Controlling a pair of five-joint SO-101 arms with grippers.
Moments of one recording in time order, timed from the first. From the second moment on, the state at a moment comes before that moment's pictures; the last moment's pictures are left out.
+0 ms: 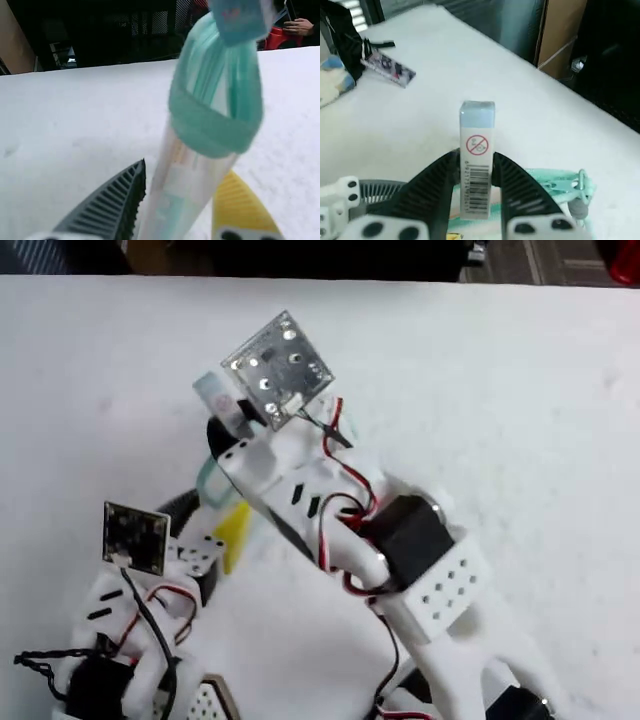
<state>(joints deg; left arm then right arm) 10.2 -104.7 72.4 63.5 4.3 -45.4 -30.9 2.6 63.7 6.1</state>
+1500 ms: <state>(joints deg) 10.2 -104.2 77.7 57.3 4.3 -44.8 -17.6 -16.6 63.8 6.0</state>
